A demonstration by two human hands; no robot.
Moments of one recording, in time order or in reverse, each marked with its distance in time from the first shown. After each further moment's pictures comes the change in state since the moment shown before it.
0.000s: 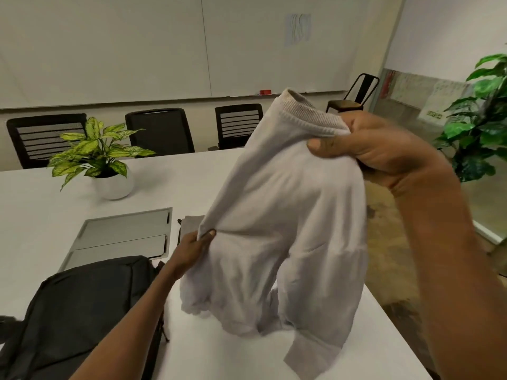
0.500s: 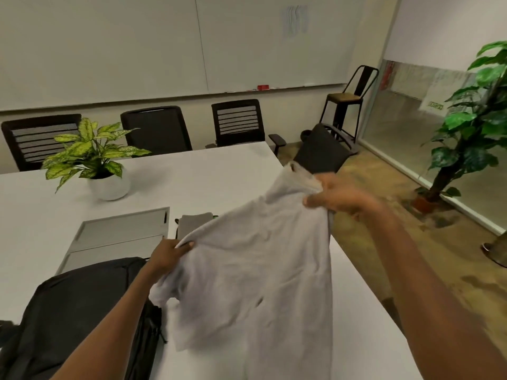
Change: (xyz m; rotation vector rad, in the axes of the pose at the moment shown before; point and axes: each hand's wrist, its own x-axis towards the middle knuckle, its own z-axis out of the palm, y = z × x) left_hand 0.024 -0.041 -0.035 0.309 0.003 -0.111; right_hand 0.028 0.120 -0.027 -0.470 0.122 0.348
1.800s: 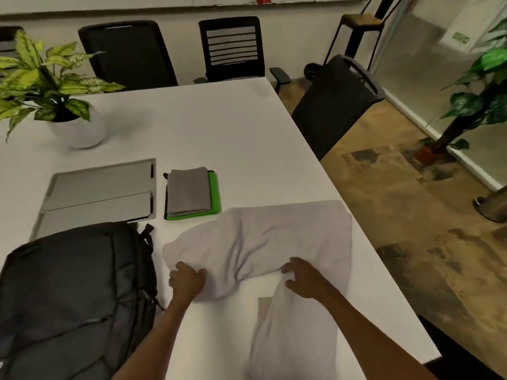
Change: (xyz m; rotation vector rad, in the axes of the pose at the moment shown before) left_hand -0.007 -0.103 0.144 0.137 -0.046 -0.598; right_hand 0.030 0.248 0.244 -0.382 -0.335 0.163
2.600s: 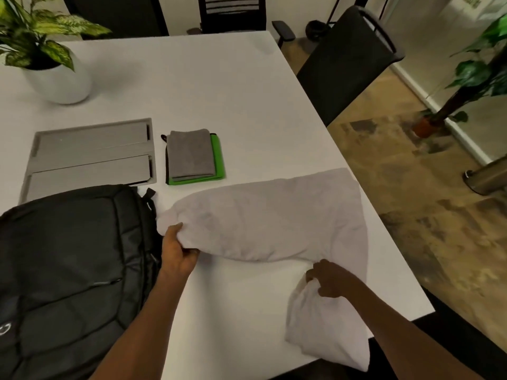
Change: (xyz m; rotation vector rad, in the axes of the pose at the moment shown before) left_hand 0.007 -0.032 -0.028 -1.586 -0.395 -0.141; right_hand -0.048 0.031 0.035 -0.543 -0.388 0.021
